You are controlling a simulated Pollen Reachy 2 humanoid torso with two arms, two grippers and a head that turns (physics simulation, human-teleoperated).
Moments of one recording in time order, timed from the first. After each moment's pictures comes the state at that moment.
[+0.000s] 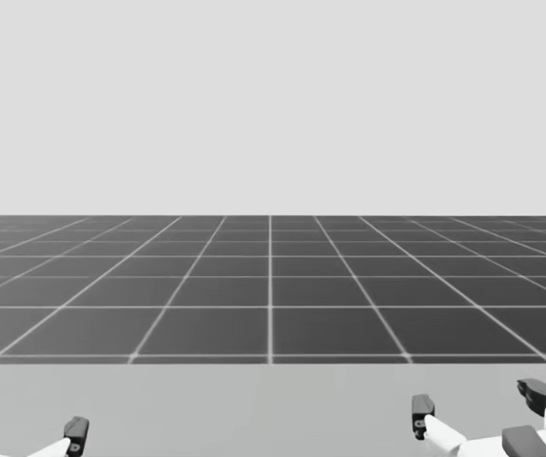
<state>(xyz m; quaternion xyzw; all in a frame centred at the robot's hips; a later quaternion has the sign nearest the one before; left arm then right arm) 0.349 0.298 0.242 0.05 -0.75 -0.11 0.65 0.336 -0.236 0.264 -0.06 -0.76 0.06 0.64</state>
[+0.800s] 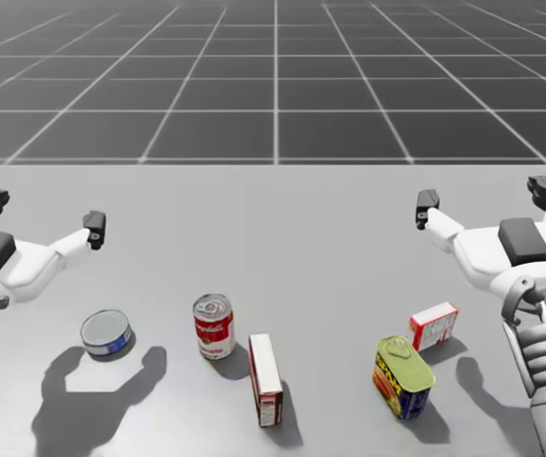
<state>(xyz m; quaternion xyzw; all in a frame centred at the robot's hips) 0.349 0.298 0.243 0.03 -0.74 -0.11 0.66 0.337 -0.236 0.264 -0.08 -0.76 0.05 0.64</state>
